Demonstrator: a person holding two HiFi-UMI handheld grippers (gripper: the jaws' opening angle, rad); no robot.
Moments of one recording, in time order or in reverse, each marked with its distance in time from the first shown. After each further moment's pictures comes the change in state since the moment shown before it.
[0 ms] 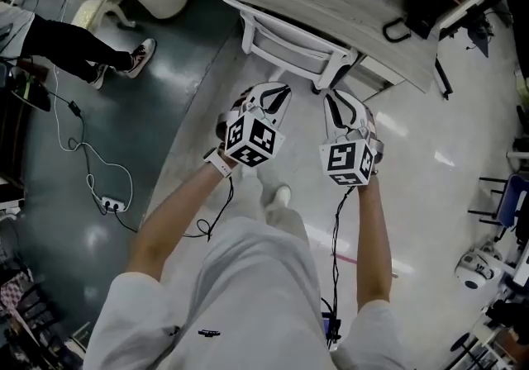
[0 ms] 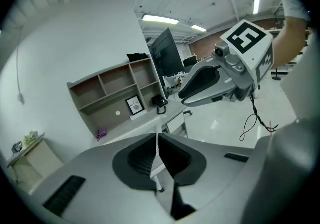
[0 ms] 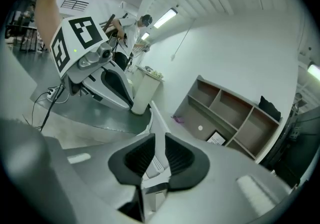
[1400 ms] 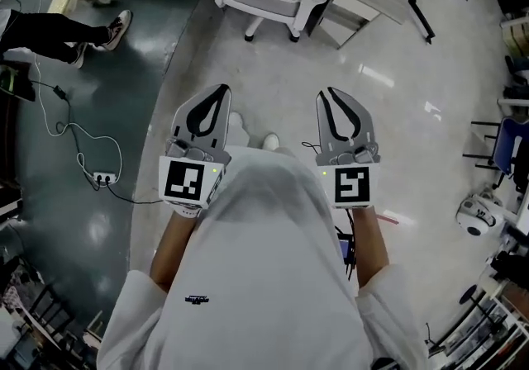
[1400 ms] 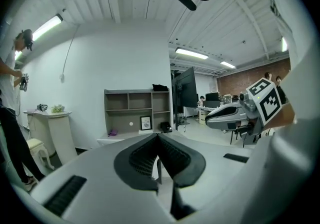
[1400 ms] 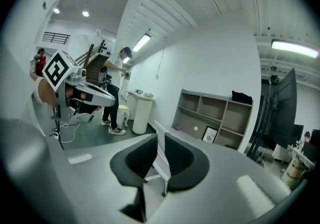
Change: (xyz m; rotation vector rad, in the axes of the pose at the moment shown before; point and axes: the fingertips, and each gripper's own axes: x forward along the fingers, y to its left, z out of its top) left arm -0.234 -0.072 0.060 -0.388 -0.262 0.173; right arm -0.226 0.045 0.054 0.292 -0.098 -0.027
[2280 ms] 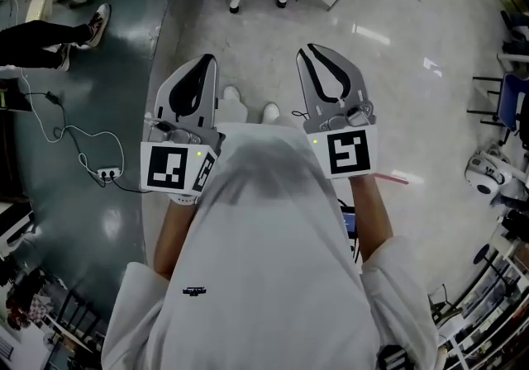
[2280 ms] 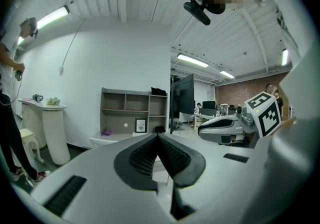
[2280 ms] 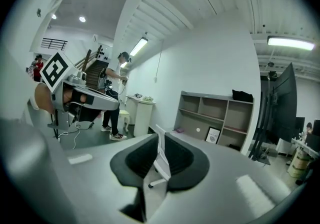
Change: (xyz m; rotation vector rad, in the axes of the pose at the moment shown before) left arm 0.006 -0.012 0.017 -0.079 -0.030 -0.066; right arm 0.007 0.008 0.016 0.050 -0.075 -0.001
